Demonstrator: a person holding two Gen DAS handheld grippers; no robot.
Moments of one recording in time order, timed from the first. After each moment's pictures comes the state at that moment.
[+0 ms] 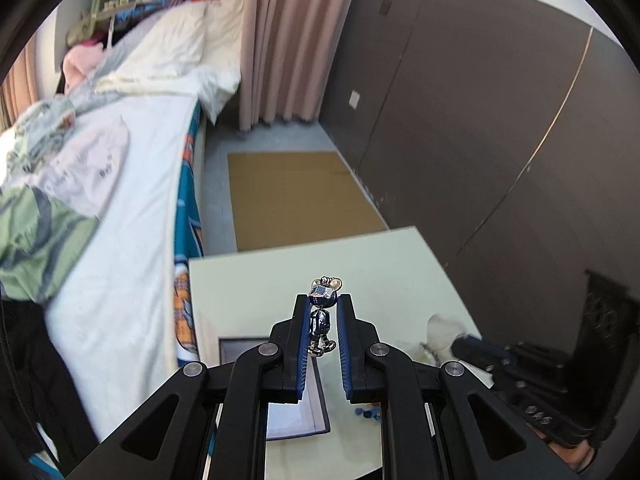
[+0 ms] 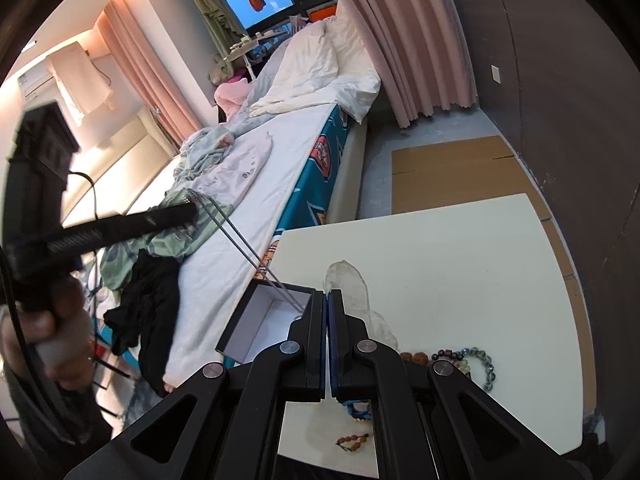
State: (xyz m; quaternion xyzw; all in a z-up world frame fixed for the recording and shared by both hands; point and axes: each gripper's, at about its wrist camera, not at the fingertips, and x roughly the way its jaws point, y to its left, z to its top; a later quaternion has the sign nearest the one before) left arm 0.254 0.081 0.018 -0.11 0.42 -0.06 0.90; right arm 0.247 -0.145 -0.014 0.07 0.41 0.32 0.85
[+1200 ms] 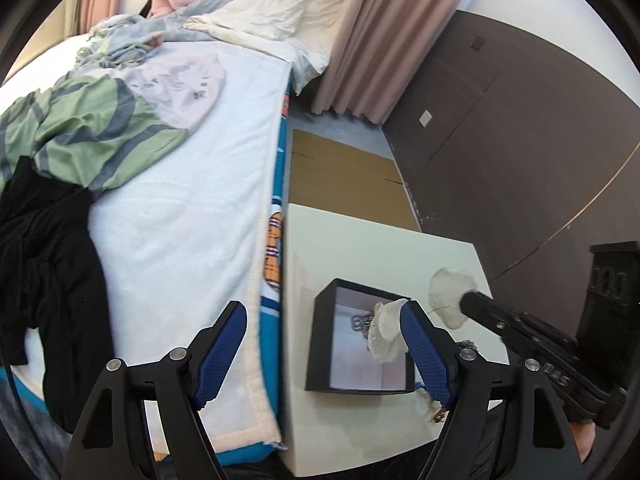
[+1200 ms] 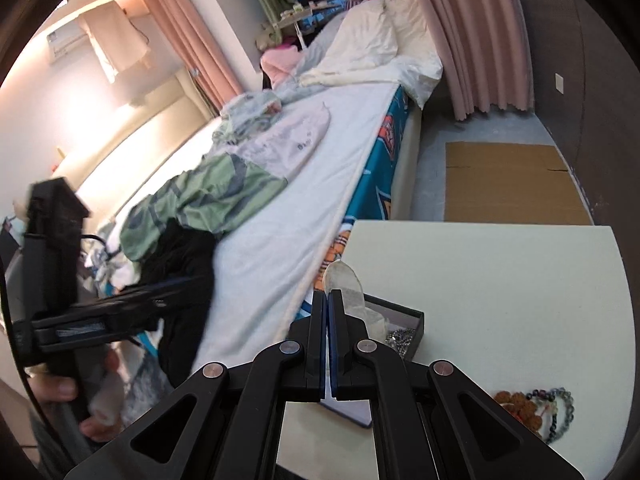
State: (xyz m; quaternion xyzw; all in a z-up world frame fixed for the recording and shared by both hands) left arm 0.178 0.186 -0.020 -0.23 0.42 0.03 0.88; right arm 0.253 -0.031 -0.025 0.02 0.43 0.38 0.82
